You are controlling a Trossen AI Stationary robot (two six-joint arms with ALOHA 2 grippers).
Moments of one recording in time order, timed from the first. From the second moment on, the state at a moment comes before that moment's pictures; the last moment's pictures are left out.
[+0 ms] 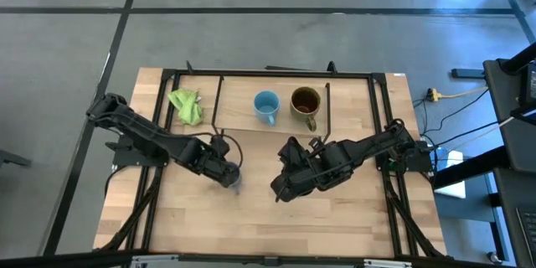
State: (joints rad) left arm -0.40 1.47 1.11 -1.03 -0.27 -1.30; right arm 0.43 2.03 2.31 -1.54 0.43 1.11
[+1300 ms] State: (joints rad) left arm -0.40 1.49 1.07 -0.95 -0.23 -1.26; right arm 0.43 2.03 2.31 -1.55 0.42 1.09
